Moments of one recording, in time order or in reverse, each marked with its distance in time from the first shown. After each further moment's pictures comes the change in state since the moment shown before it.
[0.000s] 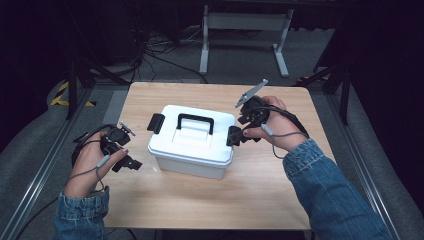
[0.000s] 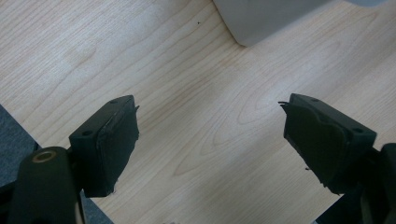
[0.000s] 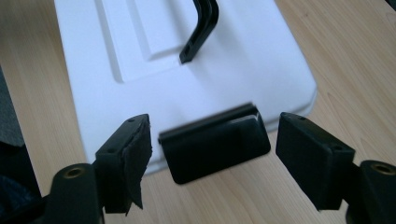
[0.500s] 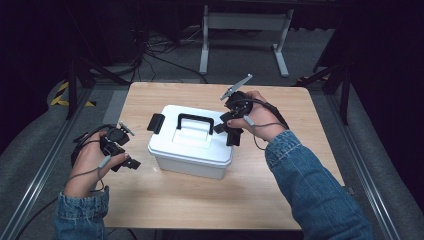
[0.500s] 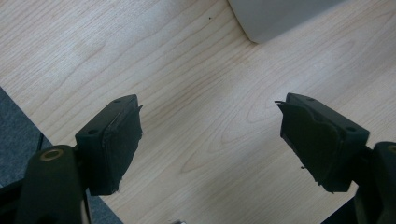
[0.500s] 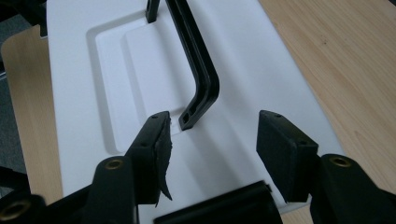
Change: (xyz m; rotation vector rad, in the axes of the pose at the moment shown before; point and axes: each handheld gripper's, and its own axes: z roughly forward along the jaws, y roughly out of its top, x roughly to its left) left arm 0.004 -0.001 0.002 0.007 0.019 -0.019; right arm -0.011 0.027 0.034 -0.049 0.060 0.045
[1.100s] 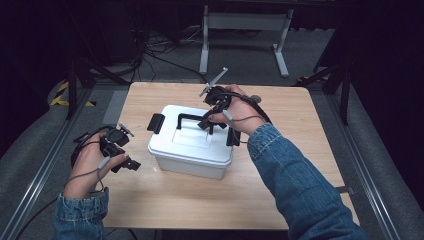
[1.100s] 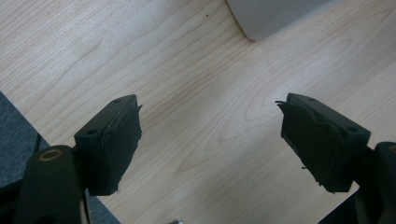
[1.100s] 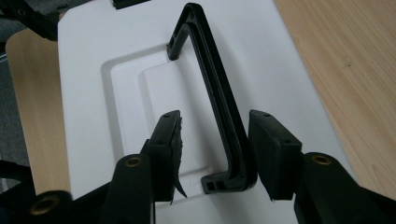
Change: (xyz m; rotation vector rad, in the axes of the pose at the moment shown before) left arm -0.001 -0.004 0.000 -0.003 -0.005 -0.004; right arm 0.014 0.043 0.023 0.072 0.029 -0.064
